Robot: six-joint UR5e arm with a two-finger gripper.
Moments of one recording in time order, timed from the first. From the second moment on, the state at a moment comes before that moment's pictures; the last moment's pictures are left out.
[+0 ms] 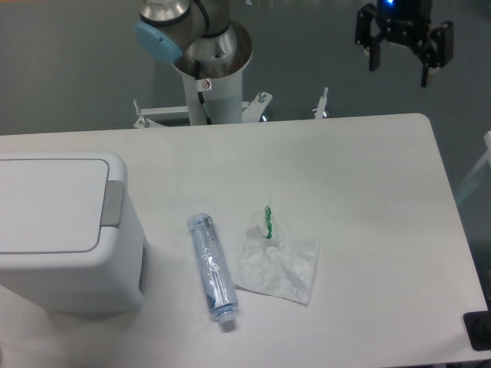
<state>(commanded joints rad) 2.91 -1.52 -1.58 -1.30 1.46 1.66</state>
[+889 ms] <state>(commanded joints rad) 2.59 -1.60 -1.52 -1.23 1.44 0.84</state>
